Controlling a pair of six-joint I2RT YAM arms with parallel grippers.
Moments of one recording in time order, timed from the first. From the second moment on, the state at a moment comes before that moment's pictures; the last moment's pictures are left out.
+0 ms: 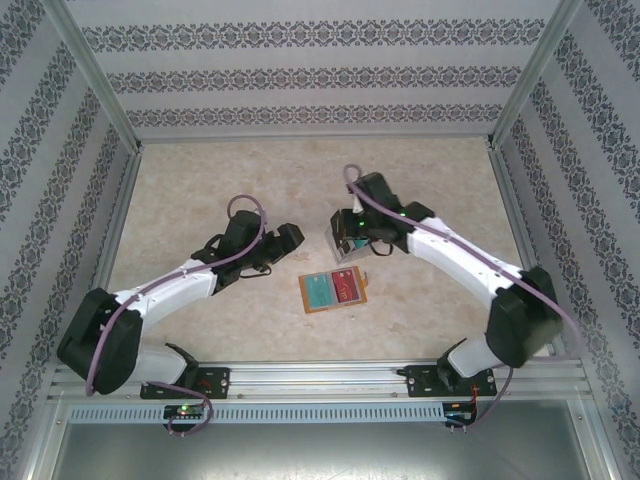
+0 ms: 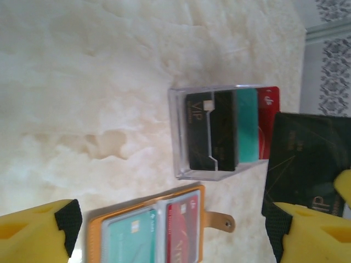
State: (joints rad) left arm -0.51 1.35 0.71 -0.01 0.22 -1.06; right arm 0.56 1.47 1.14 -0.51 -0.15 0.56
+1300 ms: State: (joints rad) left arm -0.48 1.53 0.83 0.48 0.58 -1.29; right arm 0.33 1.45 0.89 0.11 -0.79 1.00
